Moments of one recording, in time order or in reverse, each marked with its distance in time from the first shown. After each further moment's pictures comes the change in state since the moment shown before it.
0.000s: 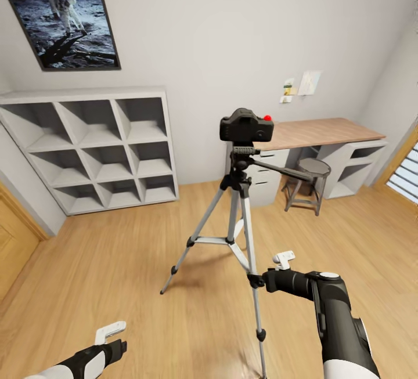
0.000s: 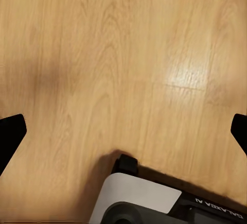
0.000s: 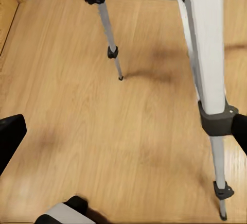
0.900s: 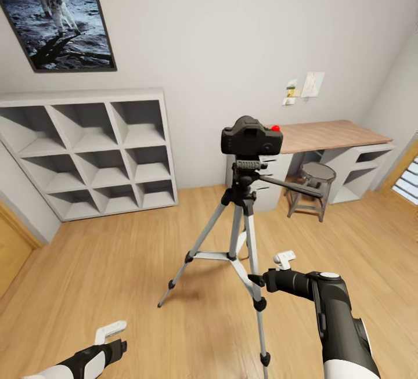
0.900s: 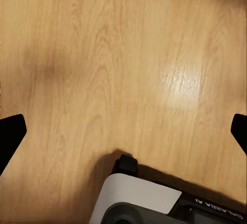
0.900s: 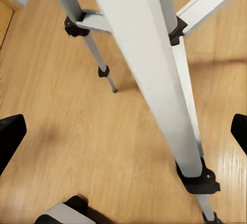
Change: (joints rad) left arm 0.000 0.000 0.000 0.000 0.000 -0.002 -0.001; right arm 0.000 -0.001 -0.003 0.000 0.000 0.003 -0.002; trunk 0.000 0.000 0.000
